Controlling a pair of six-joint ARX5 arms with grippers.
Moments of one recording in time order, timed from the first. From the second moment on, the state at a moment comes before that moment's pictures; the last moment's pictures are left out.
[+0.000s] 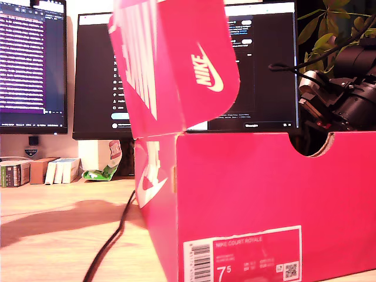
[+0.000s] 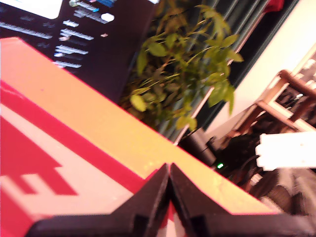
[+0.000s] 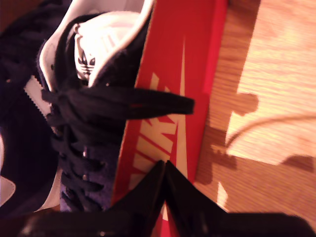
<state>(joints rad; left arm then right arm) -0.41 1.06 0.83 0.19 0.71 -0.54 0.14 1.64 0.94 -0.51 -0.64 -0.18</state>
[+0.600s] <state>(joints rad) -0.50 1.16 0.78 0.32 0.69 -0.57 0.01 1.64 0.94 -0.50 -0.45 -0.21</state>
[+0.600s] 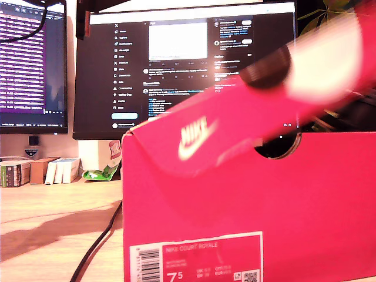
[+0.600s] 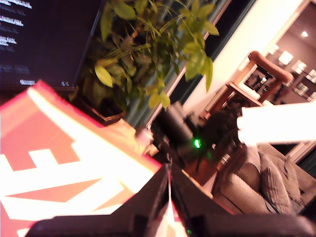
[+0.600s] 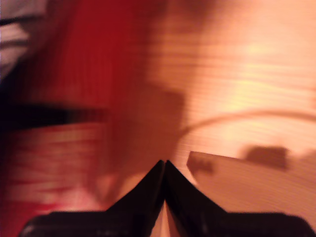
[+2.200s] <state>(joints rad) -0.44 1.13 0.78 0.05 0.64 -0.33 0.13 1.62 1.11 -0.66 -0.88 -0.31</state>
